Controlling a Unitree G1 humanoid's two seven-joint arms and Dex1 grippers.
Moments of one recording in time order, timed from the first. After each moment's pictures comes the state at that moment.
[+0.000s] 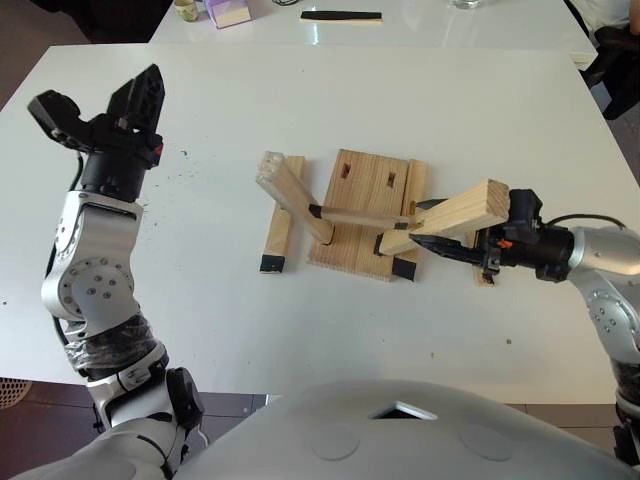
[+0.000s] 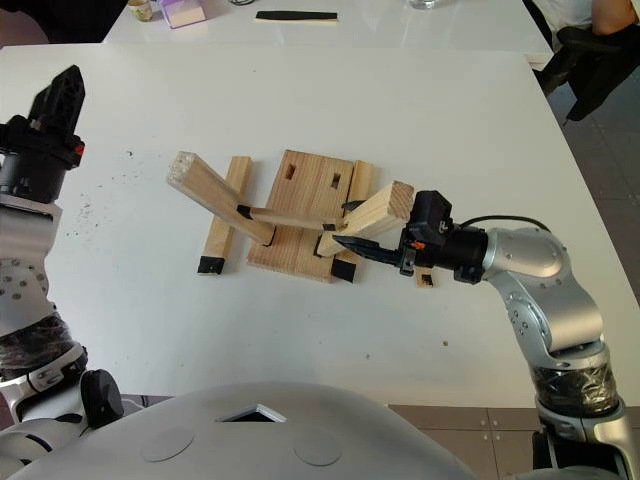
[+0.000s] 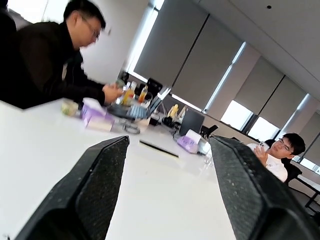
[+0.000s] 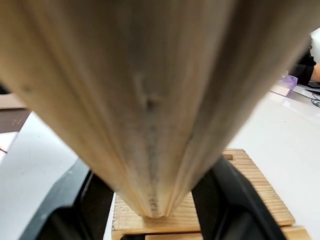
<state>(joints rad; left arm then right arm) -0.16 0.35 0.51 -0.43 -0.97 0.53 -0.10 0.03 -0.73 -0.04 -0.49 0.59 0.32 1.04</state>
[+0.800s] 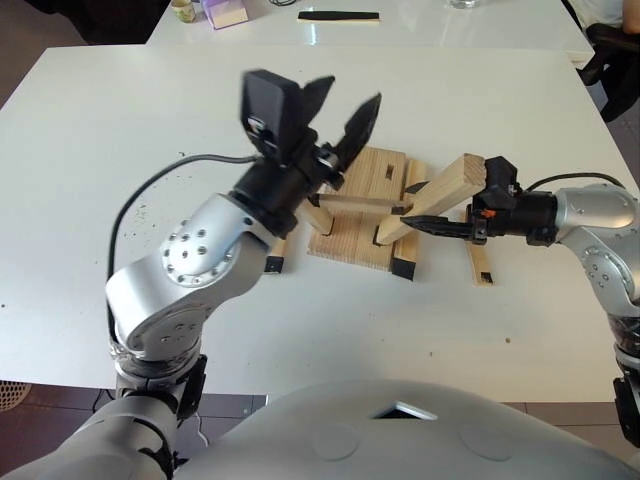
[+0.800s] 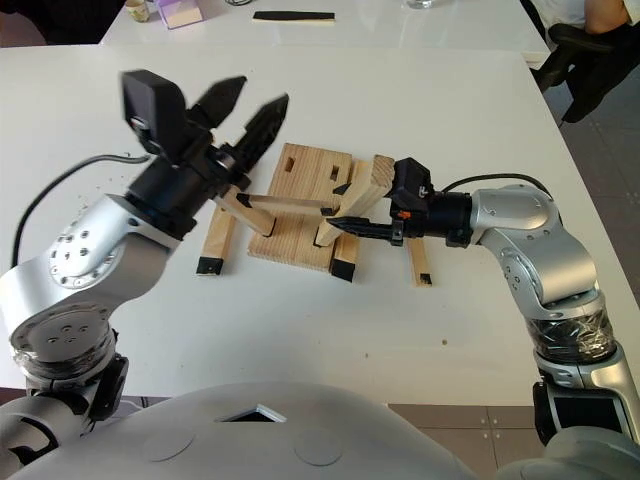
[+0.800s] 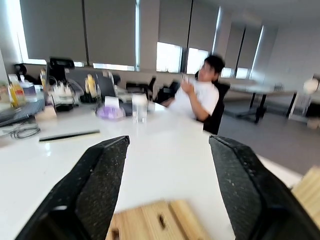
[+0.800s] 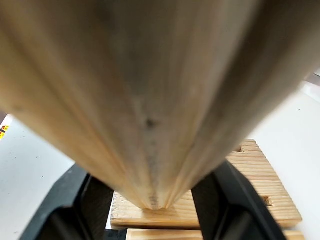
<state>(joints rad) -0.30 0.39 -0.18 -0.90 -0.87 0.85 0.29 -0.18 -0.77 0.08 -0.37 0.56 0.43 1.06</state>
